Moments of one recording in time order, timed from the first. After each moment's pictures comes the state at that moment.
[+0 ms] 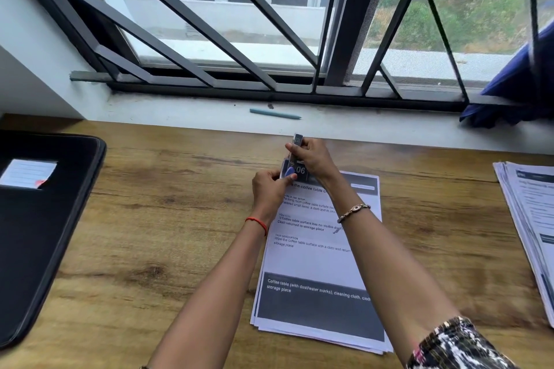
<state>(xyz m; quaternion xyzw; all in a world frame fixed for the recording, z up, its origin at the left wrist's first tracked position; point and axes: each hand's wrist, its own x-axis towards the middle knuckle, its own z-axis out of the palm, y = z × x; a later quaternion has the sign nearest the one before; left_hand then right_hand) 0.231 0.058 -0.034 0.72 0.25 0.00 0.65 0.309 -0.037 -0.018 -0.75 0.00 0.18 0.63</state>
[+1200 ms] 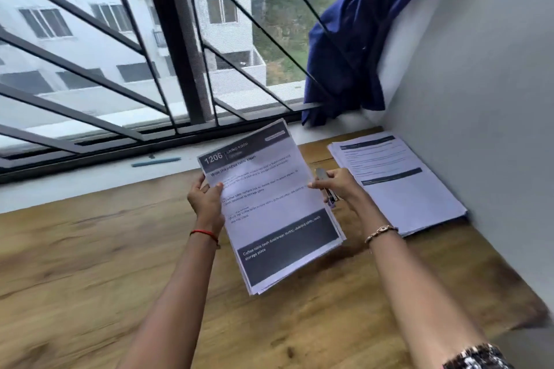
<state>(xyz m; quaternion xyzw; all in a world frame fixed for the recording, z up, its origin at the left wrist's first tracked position) 0.221 -0.067 0.013 0.58 0.25 0.03 0.77 0.180 -0.330 0.052 -0.79 0.20 0.09 0.57</state>
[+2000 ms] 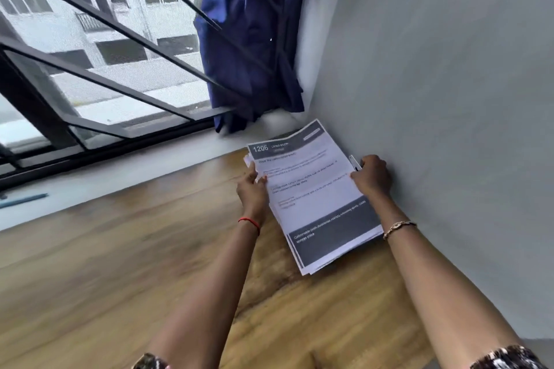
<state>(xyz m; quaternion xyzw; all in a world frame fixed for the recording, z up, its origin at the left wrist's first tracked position) 0.254 -0.367 -0.018 0.68 0.07 -0.09 0.73 0.186 -0.579 0.030 -0.89 0.39 -0.09 0.21</state>
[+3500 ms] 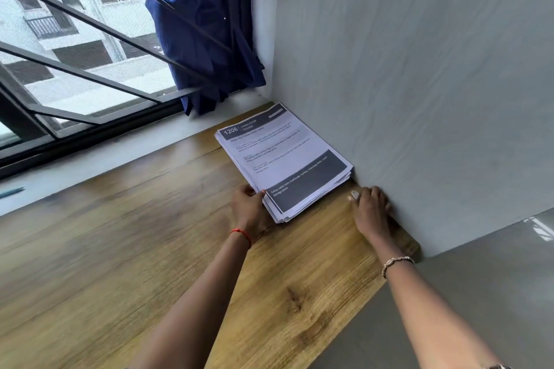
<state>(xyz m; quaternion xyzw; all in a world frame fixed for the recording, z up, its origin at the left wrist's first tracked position) 0.143 -0.358 -0.033 0.76 0.05 -0.16 0.63 0.008 -0.566 -0.042 -0.91 0.40 -0.08 0.10</state>
